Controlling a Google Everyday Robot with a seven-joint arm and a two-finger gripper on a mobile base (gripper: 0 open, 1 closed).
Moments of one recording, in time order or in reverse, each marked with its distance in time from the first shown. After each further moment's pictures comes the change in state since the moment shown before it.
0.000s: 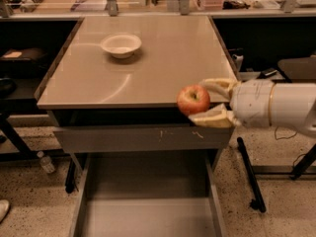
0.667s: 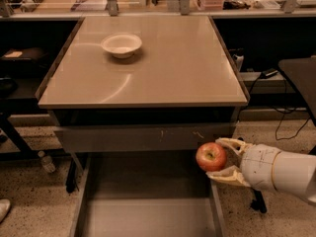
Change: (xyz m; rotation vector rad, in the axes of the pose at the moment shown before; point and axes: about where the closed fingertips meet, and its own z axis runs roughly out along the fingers) arm 0.132 0.101 -0.027 0.046 0.286 0.009
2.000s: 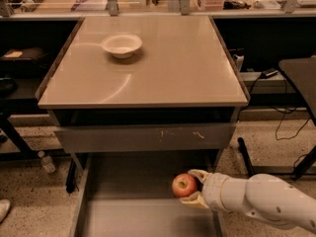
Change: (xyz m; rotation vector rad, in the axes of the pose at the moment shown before) arm 0.073 0.091 0.125 -0.128 0.091 0.102
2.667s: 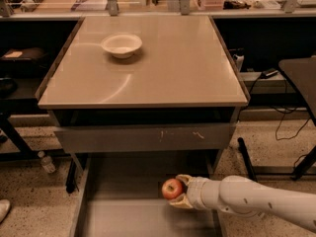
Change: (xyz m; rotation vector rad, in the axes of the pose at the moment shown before) arm 0.038 0.011 0.096 -0.049 0.010 0.007
